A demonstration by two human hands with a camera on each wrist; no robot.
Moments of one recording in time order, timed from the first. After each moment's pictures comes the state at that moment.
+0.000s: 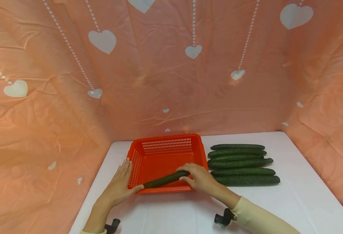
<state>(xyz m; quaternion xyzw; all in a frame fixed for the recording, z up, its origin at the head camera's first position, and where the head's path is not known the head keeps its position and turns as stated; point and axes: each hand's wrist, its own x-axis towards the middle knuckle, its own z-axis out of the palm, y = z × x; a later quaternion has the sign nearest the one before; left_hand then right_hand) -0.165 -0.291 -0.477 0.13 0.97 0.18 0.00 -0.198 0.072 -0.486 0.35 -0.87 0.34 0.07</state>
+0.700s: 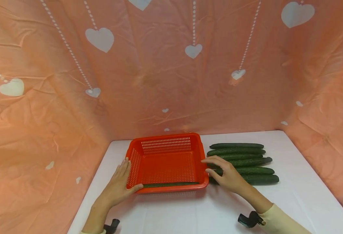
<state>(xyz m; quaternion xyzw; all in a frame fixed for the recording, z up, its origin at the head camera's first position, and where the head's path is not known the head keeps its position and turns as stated) -0.163 -0.291 -0.478 0.14 0.97 0.20 -0.01 -0.196 0.160 -0.489 0.36 -0.80 0.45 0.17</state>
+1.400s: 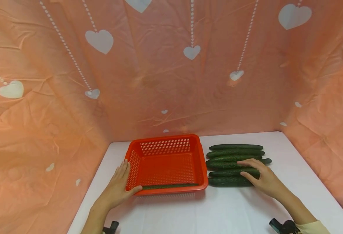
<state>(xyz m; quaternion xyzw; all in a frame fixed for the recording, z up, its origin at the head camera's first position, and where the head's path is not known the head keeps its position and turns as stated) -0.162 -0.291 -0.481 0.14 0.97 0.20 -0.01 -0.177 0.273 -0.497 0.26 -0.87 0.36 0.21</state>
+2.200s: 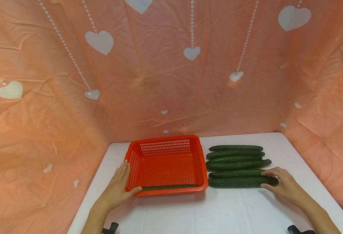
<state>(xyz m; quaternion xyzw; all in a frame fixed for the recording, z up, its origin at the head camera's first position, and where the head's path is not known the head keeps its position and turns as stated) -0.161 -0.289 -0.477 0.14 0.97 0.21 -0.01 -0.176 0.350 -0.545 0.24 -0.89 0.28 0.27</state>
